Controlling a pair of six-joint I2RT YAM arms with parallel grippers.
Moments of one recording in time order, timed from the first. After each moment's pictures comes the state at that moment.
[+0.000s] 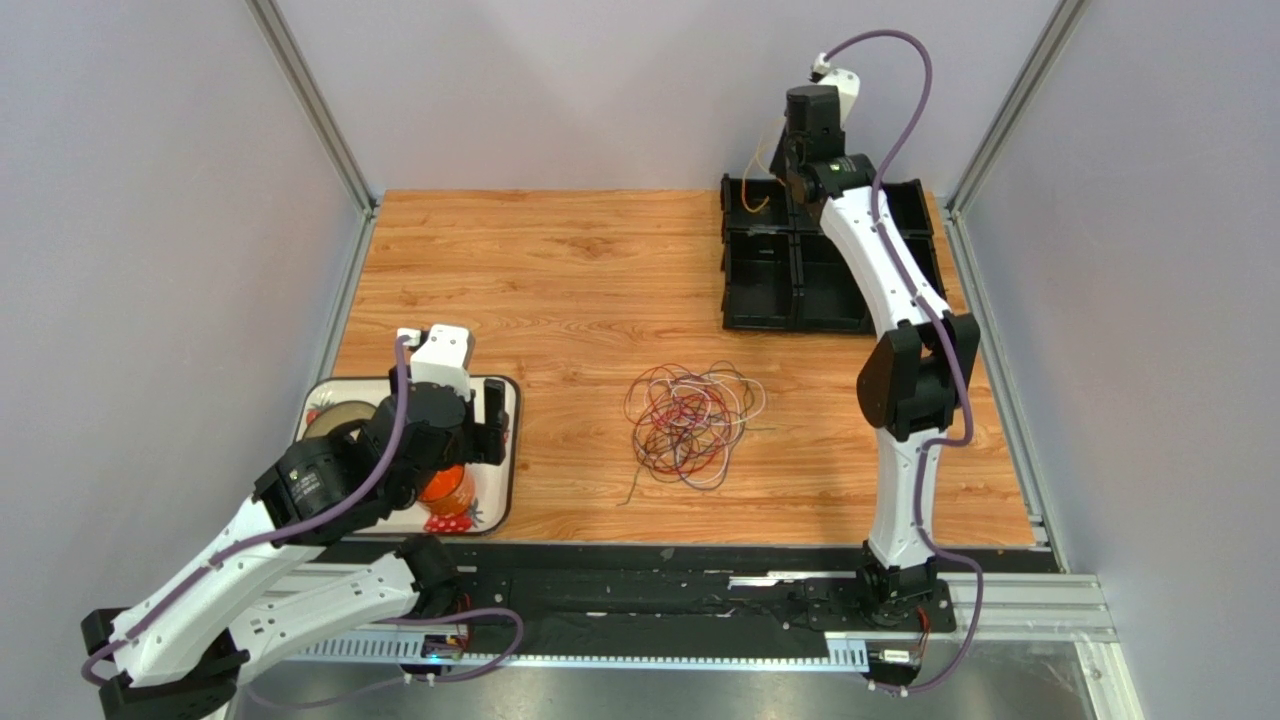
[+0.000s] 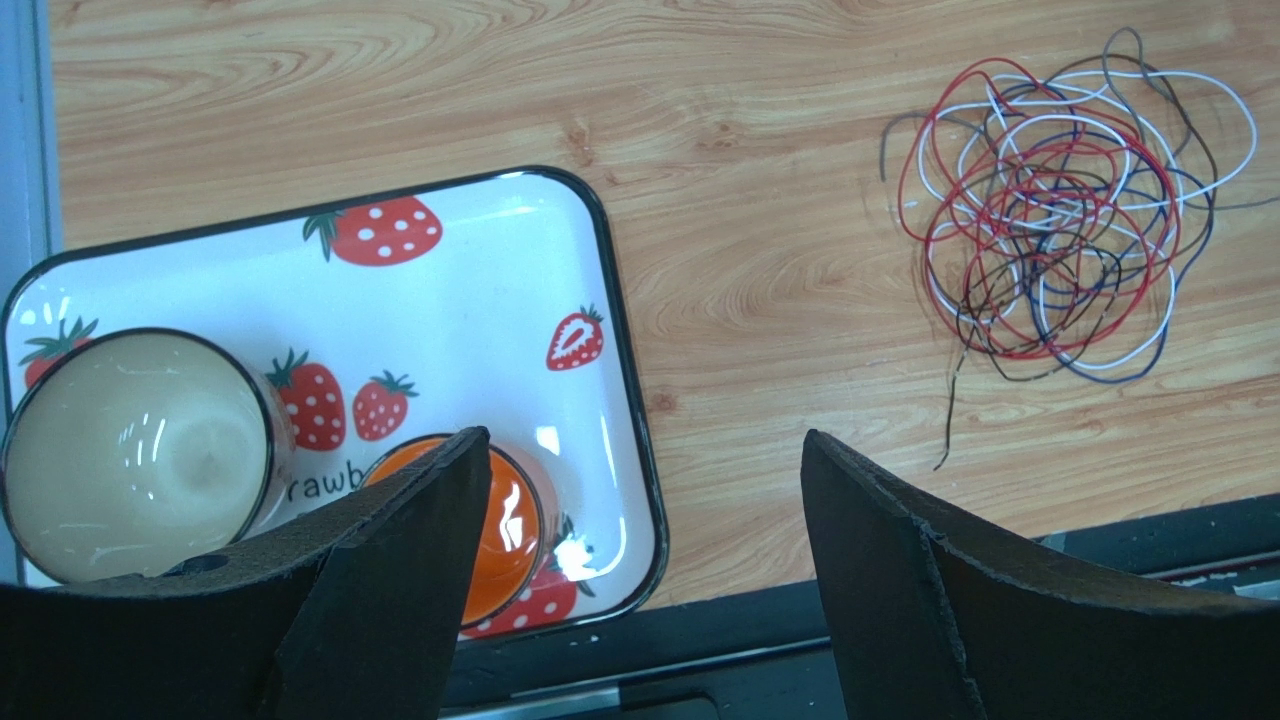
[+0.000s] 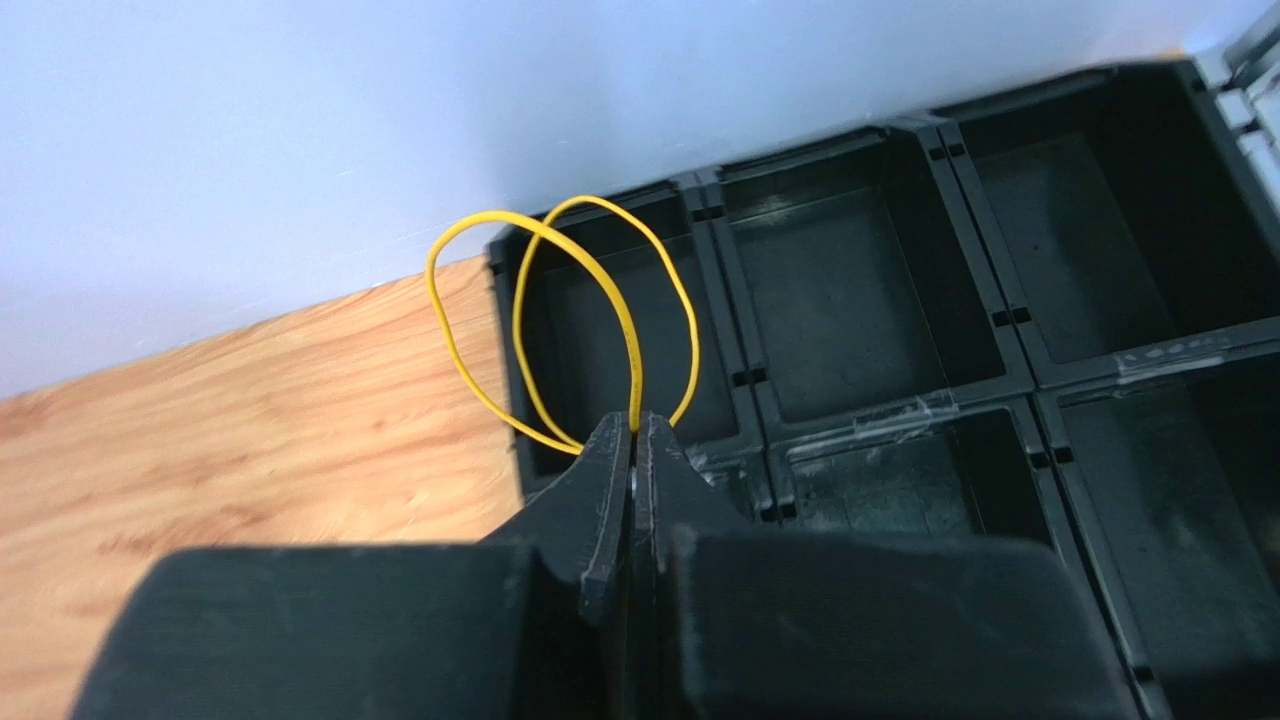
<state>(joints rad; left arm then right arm) -0.93 0.67 1.03 -1.06 -0.60 -0.47 0.26 2.10 2.19 -0.52 0.38 0.36</state>
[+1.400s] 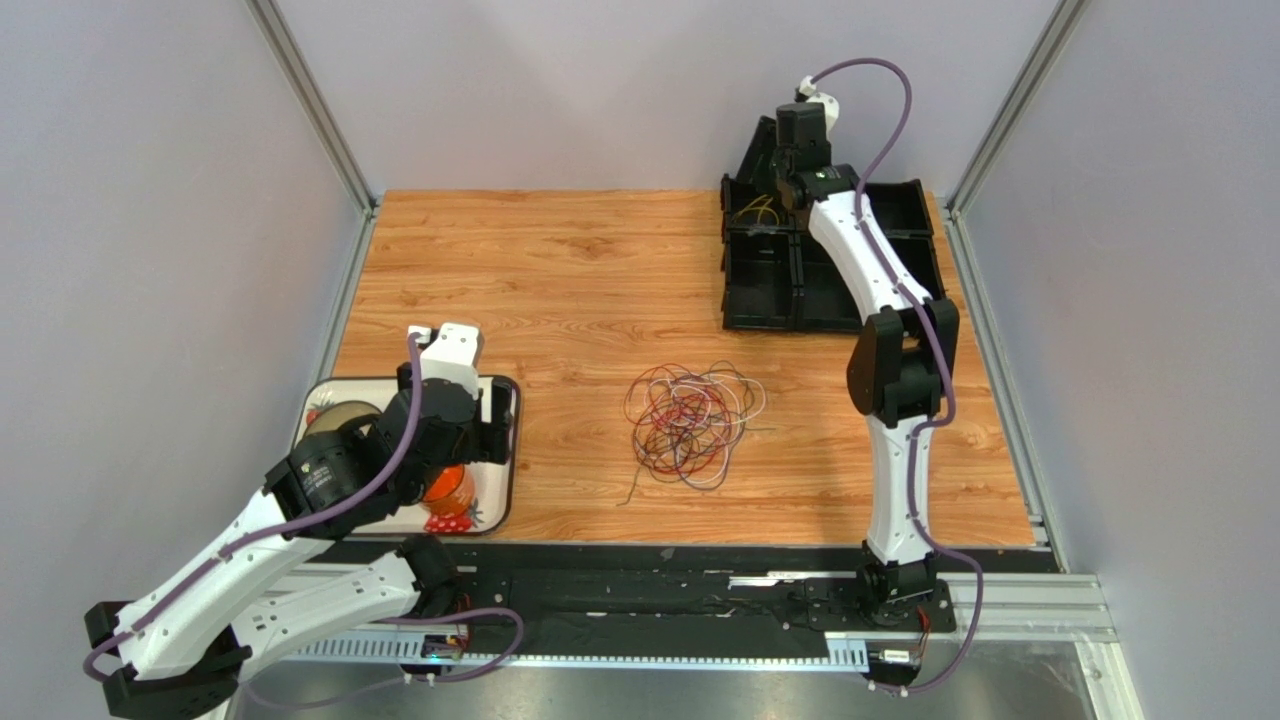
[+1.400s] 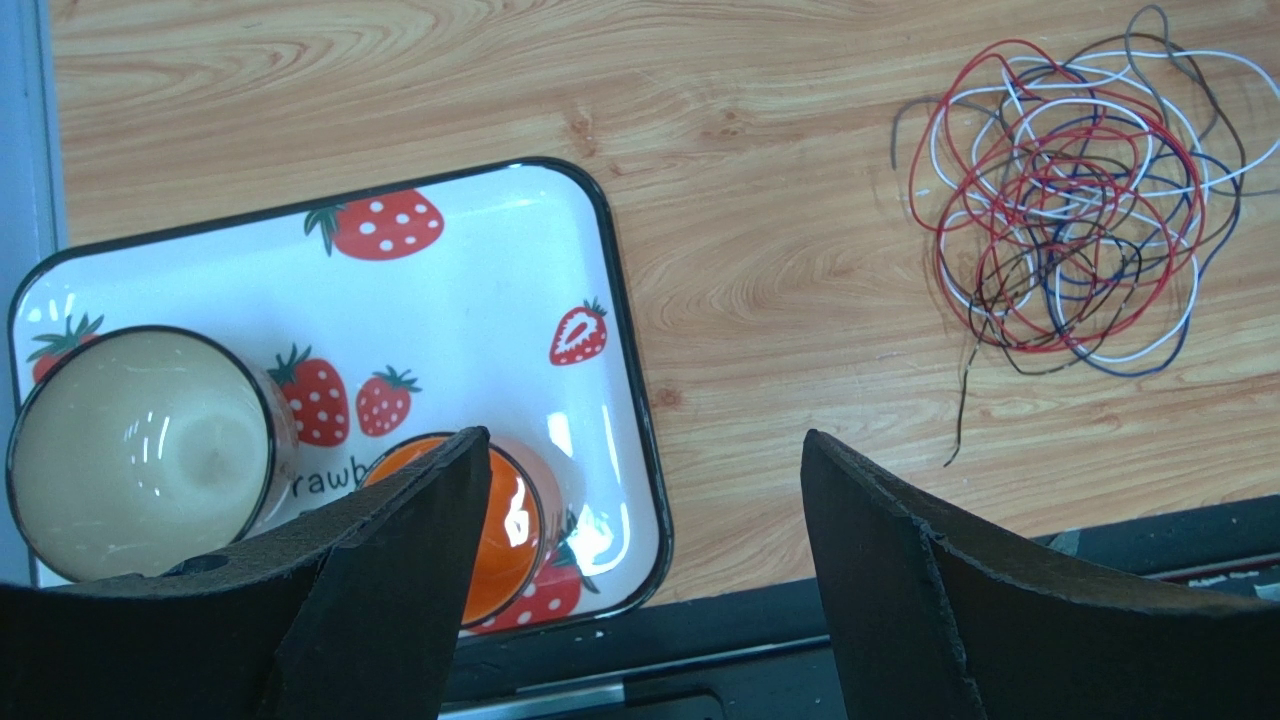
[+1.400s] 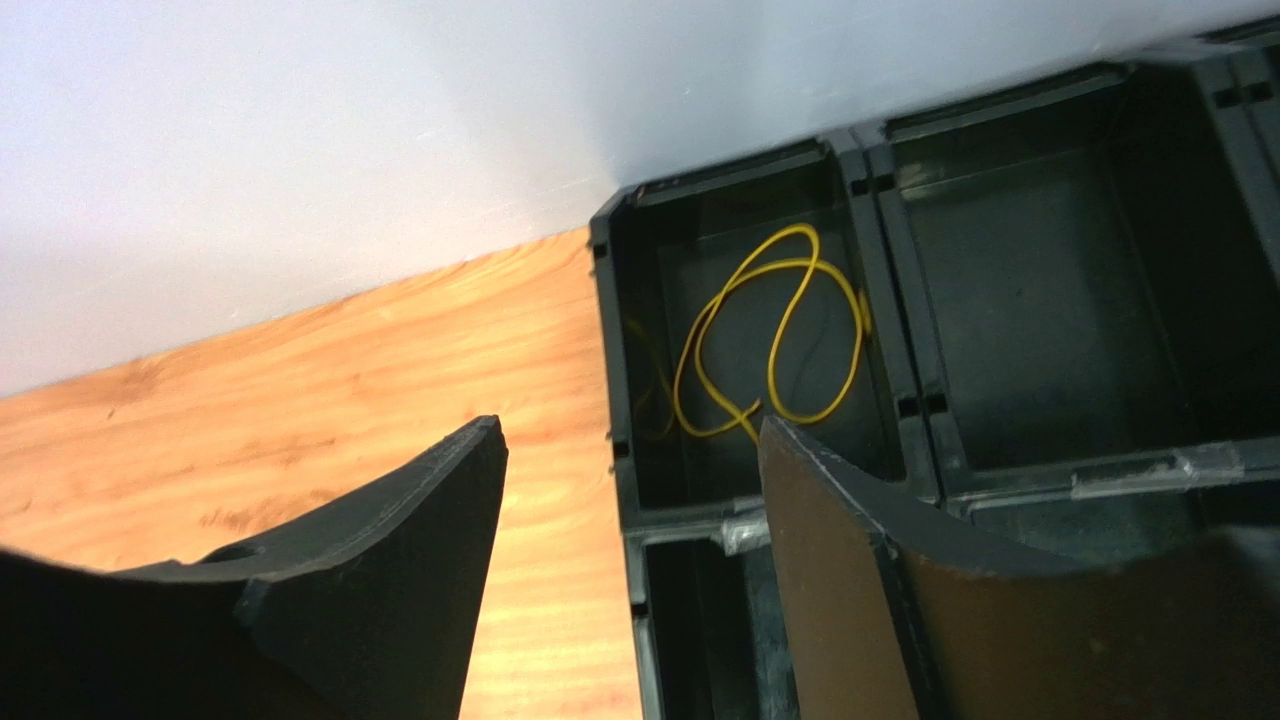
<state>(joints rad) -0.93 0.70 1.03 -1.06 -0.60 -0.46 0.23 2.25 2.23 -0.45 0.19 0.48</state>
